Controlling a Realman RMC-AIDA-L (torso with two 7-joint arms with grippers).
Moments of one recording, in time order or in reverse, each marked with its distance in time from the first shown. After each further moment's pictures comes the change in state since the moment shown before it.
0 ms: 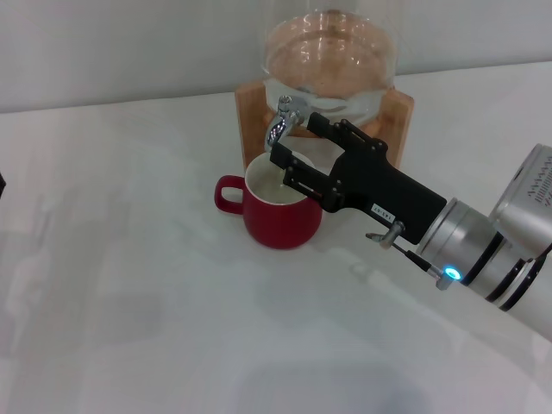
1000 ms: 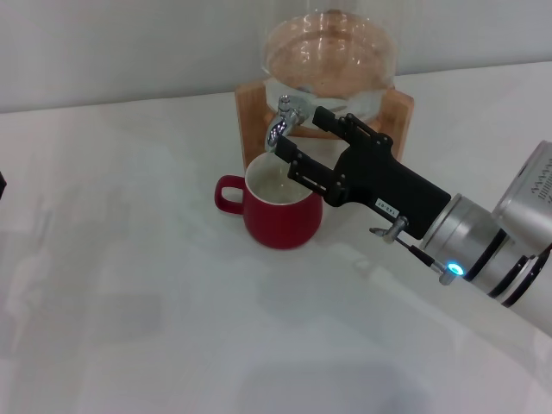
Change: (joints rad) left arm -0.002 0.000 0.000 -0.001 0.000 -0.003 0.000; right arm -0.002 0.000 0.022 0.000 -0.007 0.000 -0.011
